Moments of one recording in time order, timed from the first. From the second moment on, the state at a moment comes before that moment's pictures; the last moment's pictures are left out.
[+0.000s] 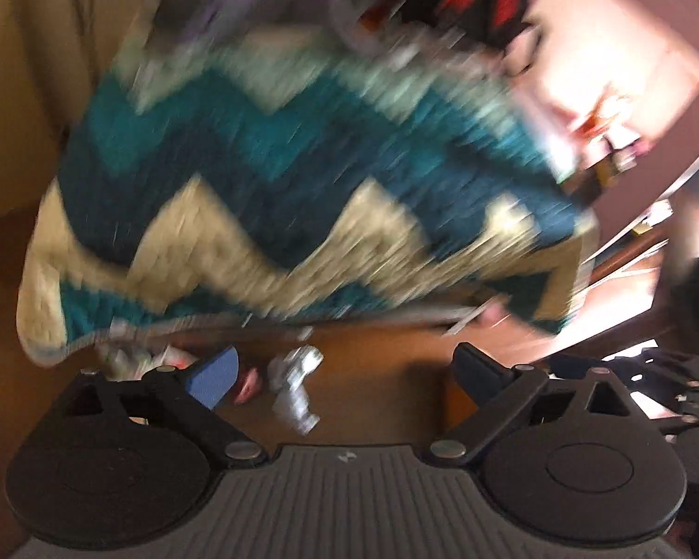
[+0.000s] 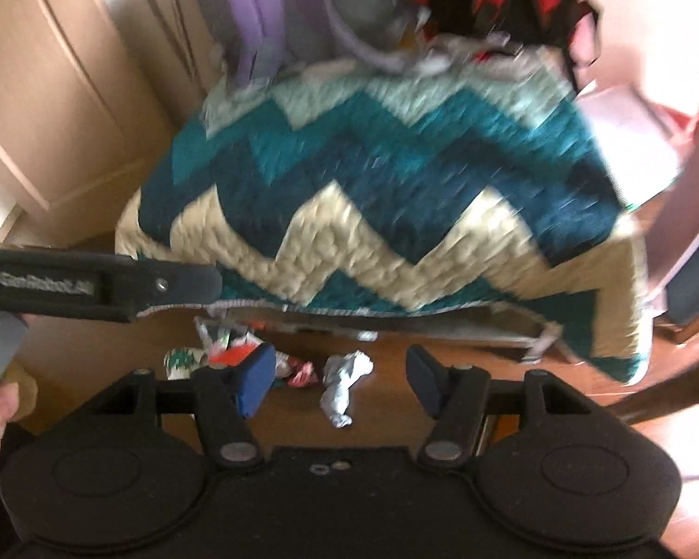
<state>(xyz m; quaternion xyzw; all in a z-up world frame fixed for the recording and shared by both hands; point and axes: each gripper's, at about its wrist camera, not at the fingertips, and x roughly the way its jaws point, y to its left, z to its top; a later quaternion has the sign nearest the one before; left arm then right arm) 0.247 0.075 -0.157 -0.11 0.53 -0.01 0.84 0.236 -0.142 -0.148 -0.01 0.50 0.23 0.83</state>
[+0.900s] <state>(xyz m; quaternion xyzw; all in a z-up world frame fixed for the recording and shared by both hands) 0.311 0.148 -0.502 -0.20 0.67 0.15 0.69 0.298 -0.043 -0.464 -0.07 0.64 0.27 0.72</state>
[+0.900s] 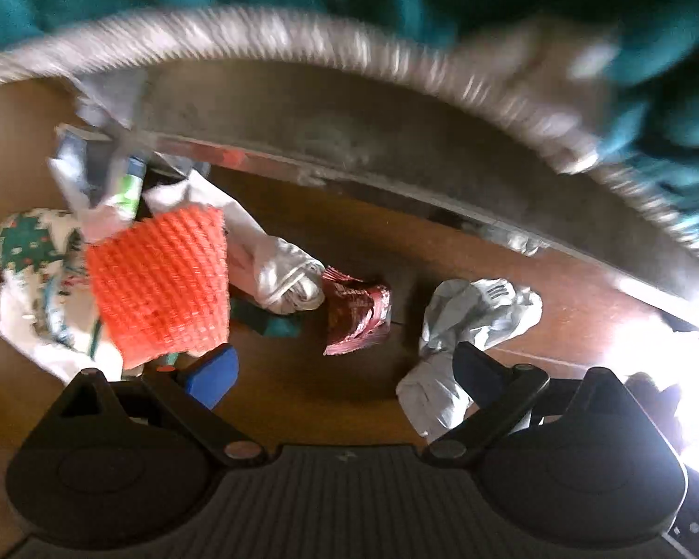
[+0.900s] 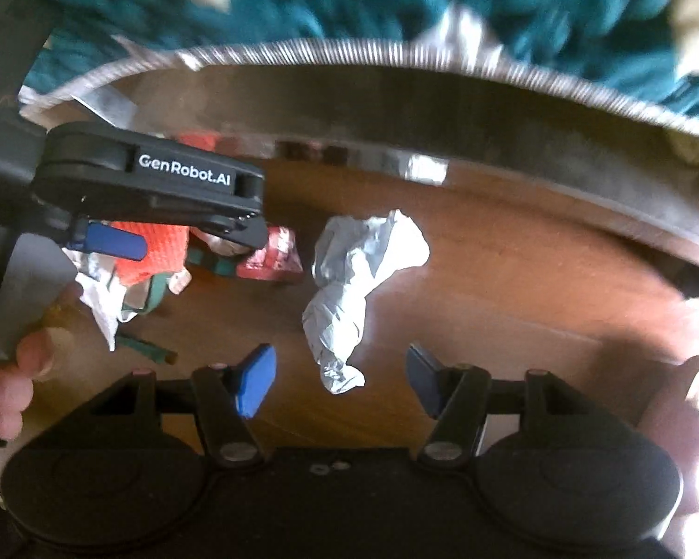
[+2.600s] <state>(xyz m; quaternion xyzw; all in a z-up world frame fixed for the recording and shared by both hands) 0.295 0.129 -0.453 -0.24 0.68 0.13 0.69 0.299 -0.064 -0.412 -0.06 0.65 0.19 0.73</state>
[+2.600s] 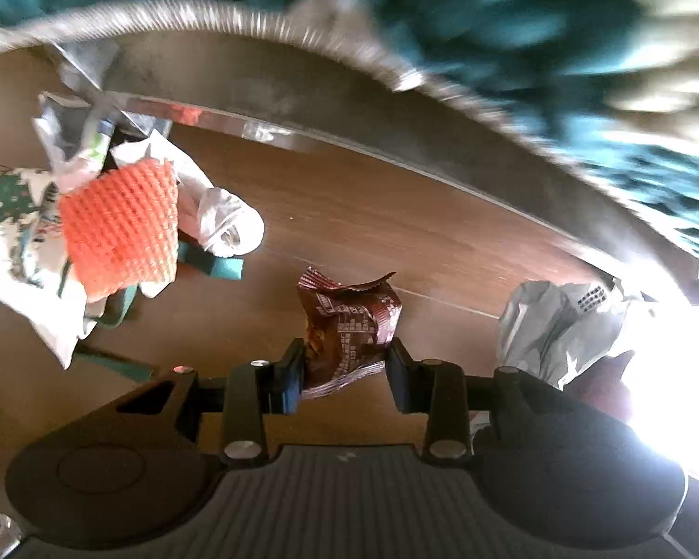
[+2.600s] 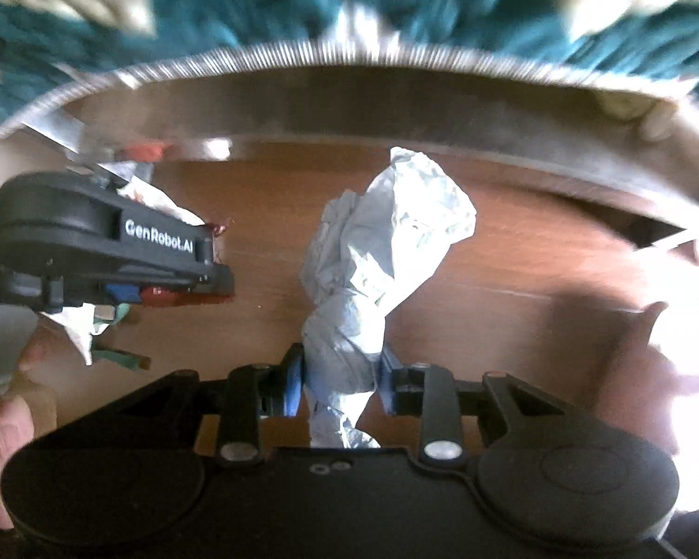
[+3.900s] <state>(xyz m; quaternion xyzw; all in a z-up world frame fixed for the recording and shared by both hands) 0.204 -0.023 0.030 -0.13 0.40 -0.07 0.90 0.144 -0.216 0.037 -0.07 0.35 0.17 0.92</state>
